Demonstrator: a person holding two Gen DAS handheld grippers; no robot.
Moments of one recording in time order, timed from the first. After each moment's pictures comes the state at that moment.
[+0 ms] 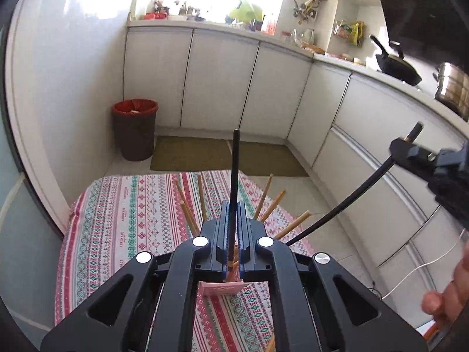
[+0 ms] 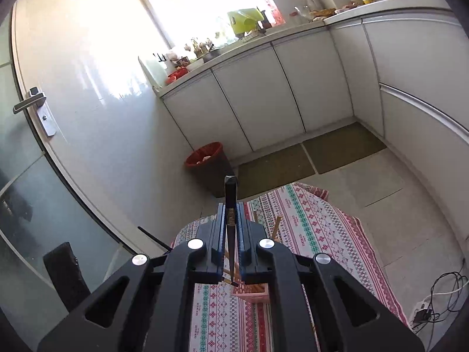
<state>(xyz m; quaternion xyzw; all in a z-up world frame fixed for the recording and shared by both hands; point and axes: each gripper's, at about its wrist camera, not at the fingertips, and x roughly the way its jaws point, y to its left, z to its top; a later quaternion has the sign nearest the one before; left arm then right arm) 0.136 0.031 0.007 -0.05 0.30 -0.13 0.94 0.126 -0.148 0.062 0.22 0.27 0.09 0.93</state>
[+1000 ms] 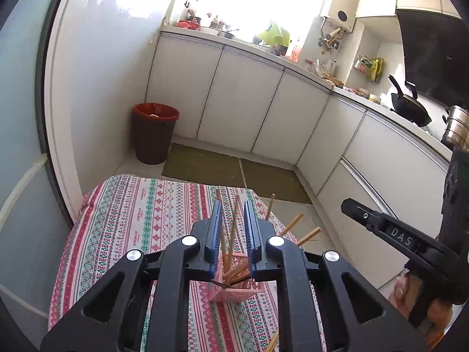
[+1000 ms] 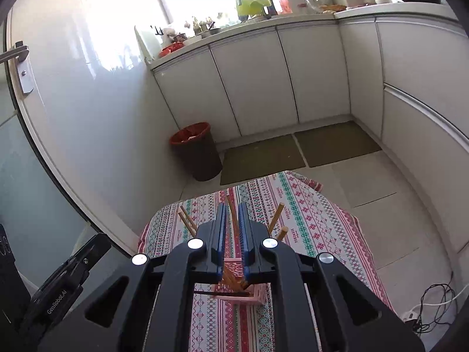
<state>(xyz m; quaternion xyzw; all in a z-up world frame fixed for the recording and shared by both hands) 0.112 0.081 0.028 -0.11 0.26 -0.09 0.95 0.149 -0.102 0.029 0.15 0.29 0.07 0.94</state>
